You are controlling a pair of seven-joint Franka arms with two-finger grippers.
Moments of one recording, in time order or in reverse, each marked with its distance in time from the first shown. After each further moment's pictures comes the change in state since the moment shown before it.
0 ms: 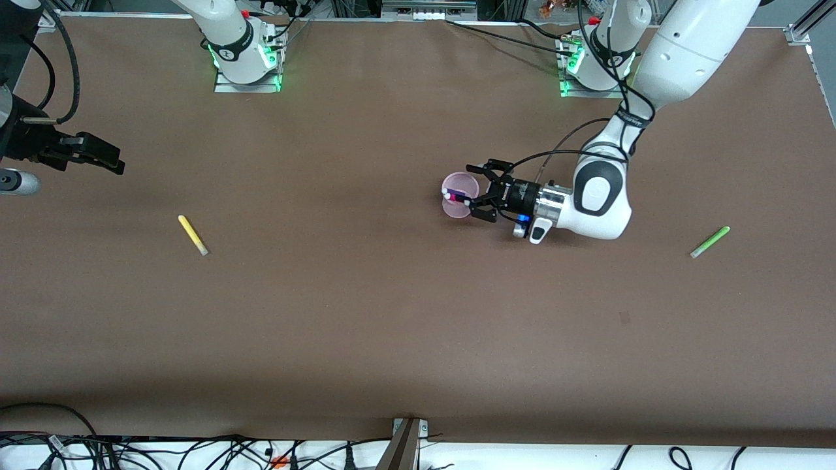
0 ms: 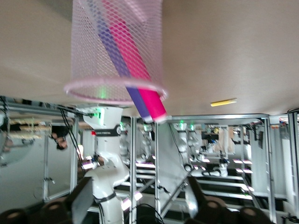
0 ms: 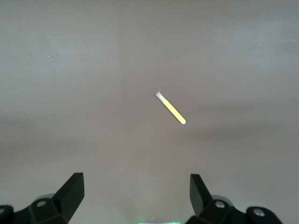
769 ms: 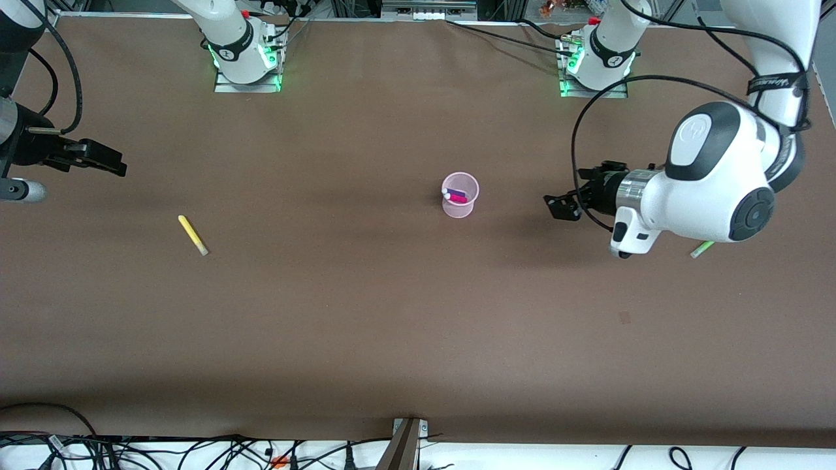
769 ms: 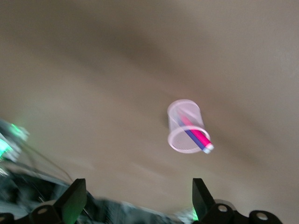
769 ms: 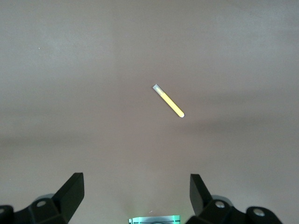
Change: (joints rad) left arm 0.067 -0.168 0.012 0.430 0.933 -0.317 -0.138; right arm 0.000 0.015 -0.006 -0.010 0.001 -0.012 0.001
